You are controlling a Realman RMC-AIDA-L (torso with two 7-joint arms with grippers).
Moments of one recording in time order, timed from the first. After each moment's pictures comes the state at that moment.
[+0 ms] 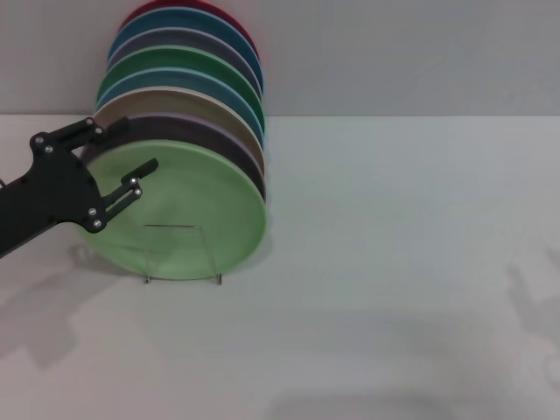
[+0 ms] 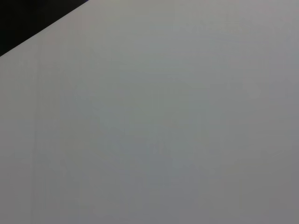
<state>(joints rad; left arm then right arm) -0.62 -1.87 -0.74 0.06 2.88 1.63 -0.08 0.14 2.08 0.69 0.25 -2.35 -1.97 0.36</state>
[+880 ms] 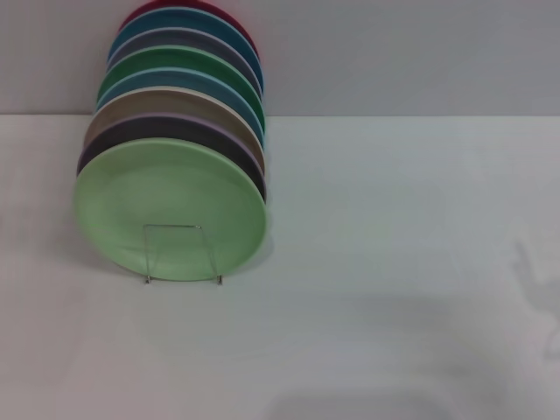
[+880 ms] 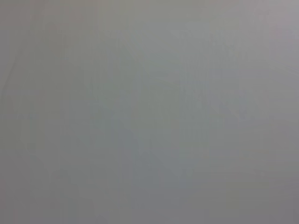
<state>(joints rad) -0.32 -2.04 -1.65 -0.13 2.83 1.58 -0.06 0.16 2.09 0.71 0.31 -2.26 -1.89 -0.02</state>
